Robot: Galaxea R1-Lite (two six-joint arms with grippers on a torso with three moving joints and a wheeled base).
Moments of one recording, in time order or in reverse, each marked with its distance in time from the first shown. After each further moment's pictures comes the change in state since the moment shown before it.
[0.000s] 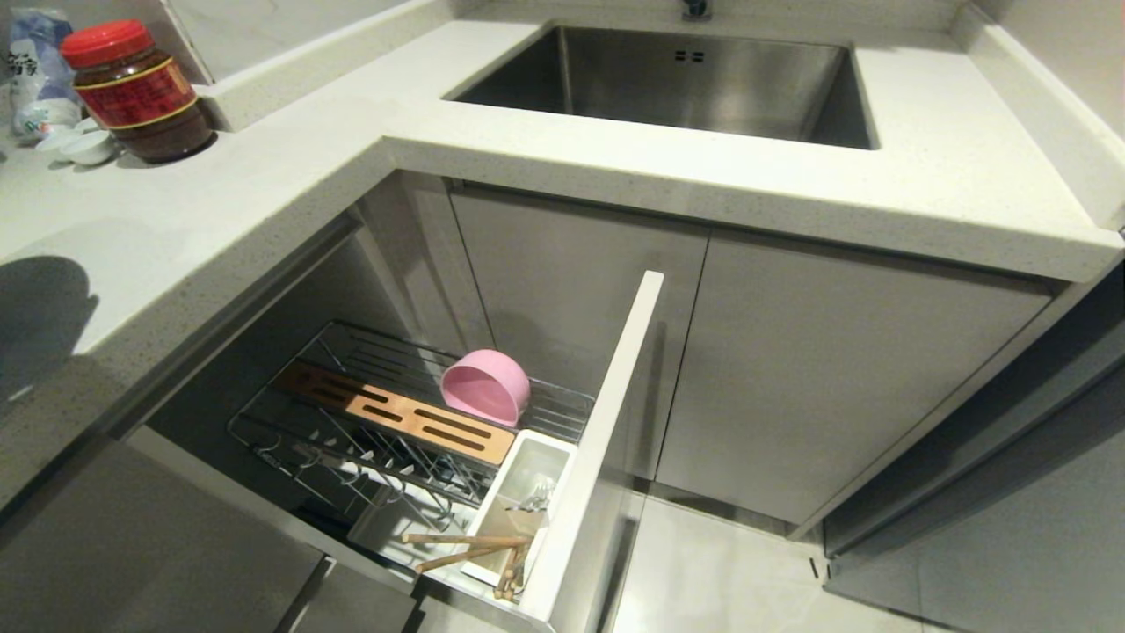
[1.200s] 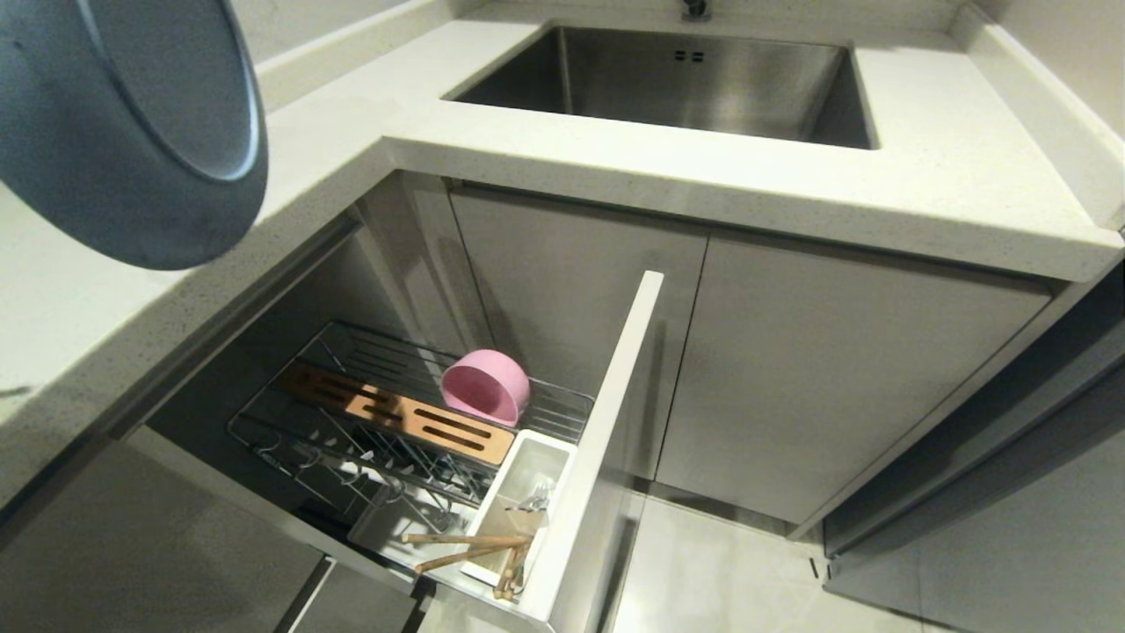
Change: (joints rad) left arm -0.689 -0.041 0.035 -0.488 0.000 -0.377; right arm 0.000 0.000 0.000 0.000 0.000 0.000
